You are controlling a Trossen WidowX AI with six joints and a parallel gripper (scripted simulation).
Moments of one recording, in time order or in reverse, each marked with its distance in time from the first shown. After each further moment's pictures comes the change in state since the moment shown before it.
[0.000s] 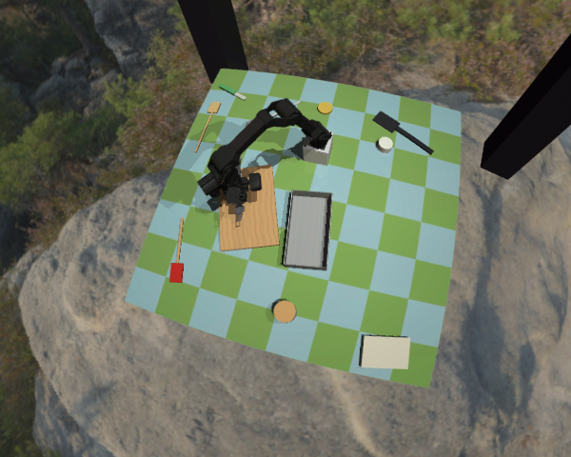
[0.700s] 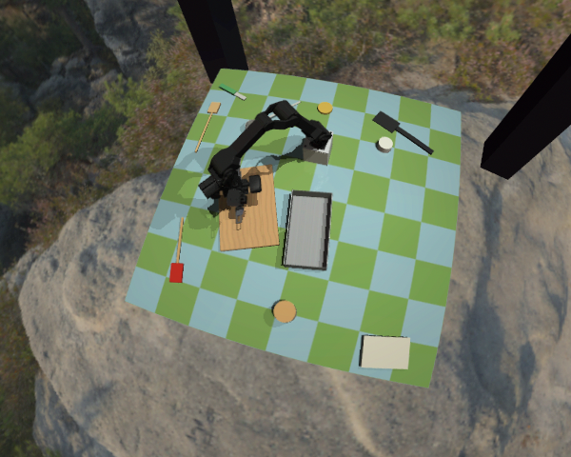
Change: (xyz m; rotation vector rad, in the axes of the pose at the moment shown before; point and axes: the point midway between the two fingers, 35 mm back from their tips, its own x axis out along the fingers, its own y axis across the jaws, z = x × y) arm 0.010 -0.003 0.000 -0.001 0.035 -0.010
